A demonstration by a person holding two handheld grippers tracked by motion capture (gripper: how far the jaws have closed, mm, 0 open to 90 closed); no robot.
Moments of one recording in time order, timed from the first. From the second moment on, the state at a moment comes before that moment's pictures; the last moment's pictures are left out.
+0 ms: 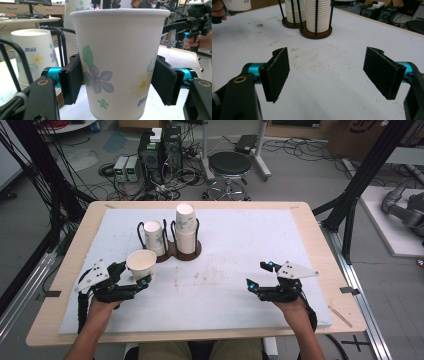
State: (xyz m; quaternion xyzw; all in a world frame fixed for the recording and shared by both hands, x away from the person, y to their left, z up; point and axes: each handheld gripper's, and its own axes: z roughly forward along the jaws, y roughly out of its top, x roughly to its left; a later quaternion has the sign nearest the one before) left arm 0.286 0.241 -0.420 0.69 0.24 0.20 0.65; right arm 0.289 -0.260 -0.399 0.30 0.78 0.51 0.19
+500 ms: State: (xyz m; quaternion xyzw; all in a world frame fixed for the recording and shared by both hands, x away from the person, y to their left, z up) left arm 0.306 0.202 -0.427 0.71 0.24 0.18 0.64; right arm 0.287 -0.261 -0.401 0.30 0.78 0.51 0.19
